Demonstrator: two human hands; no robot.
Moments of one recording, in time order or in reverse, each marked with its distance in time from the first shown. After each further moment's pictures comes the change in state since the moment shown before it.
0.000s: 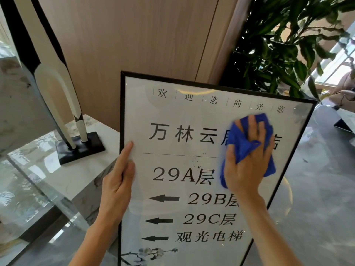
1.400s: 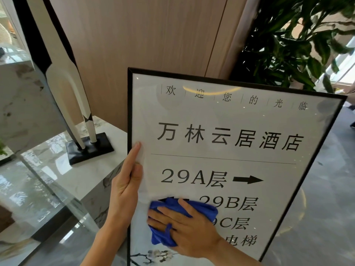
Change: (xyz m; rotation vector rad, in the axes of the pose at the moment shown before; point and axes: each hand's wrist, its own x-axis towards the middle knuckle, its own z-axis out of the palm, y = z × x) left_hand 0.000 -0.013 0.000 -0.208 -0.028 0.003; right_hand -0.165 -0.052 0.054 -0.225 -0.459 -1.007
